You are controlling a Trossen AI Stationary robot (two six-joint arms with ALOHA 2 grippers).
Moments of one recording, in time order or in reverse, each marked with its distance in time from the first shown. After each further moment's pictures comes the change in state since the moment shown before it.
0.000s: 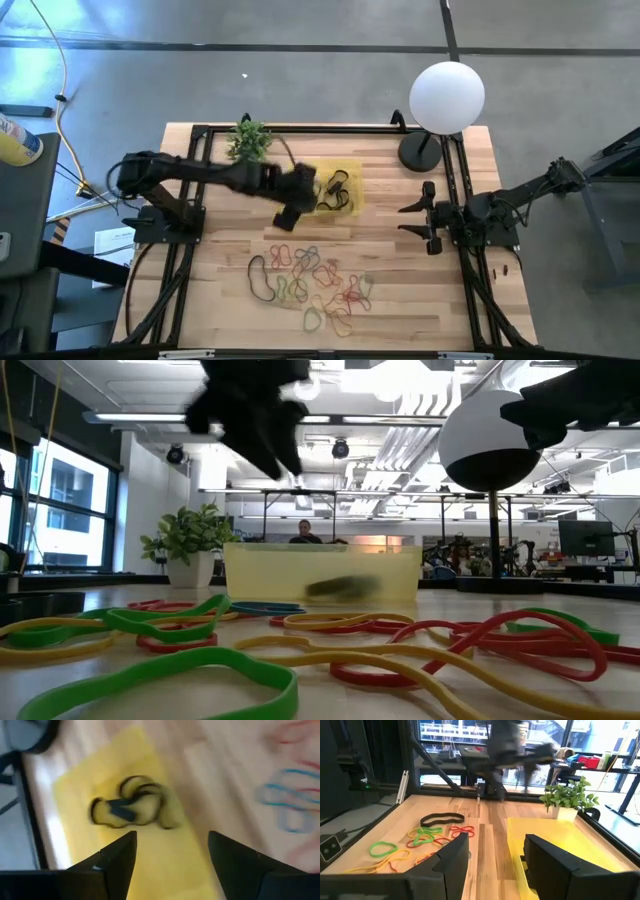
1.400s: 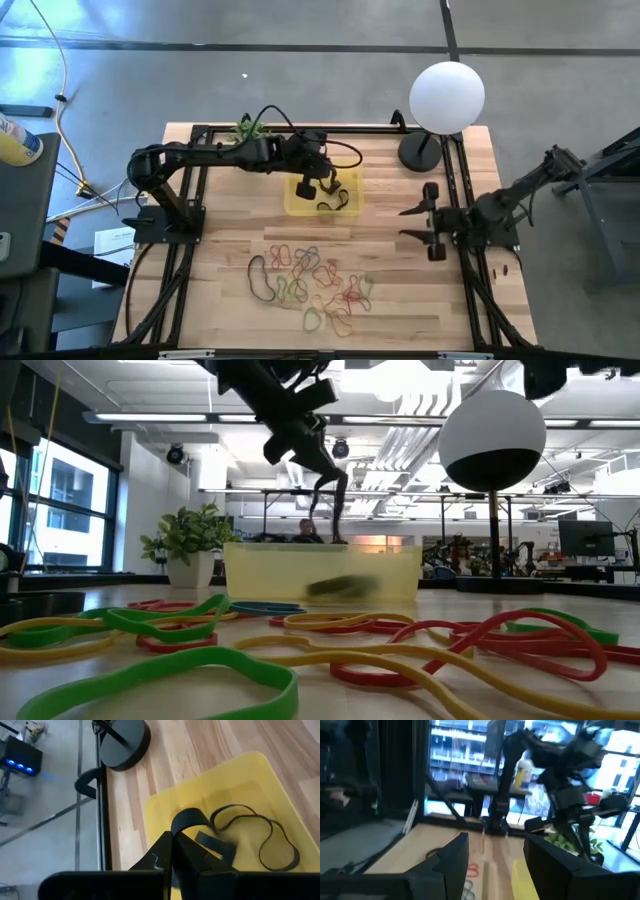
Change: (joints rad) left arm 0.273 0.093 0.052 0.344 0.056 0.151; right arm 0.116 0.115 0.099 0.181 0.074 -0.134
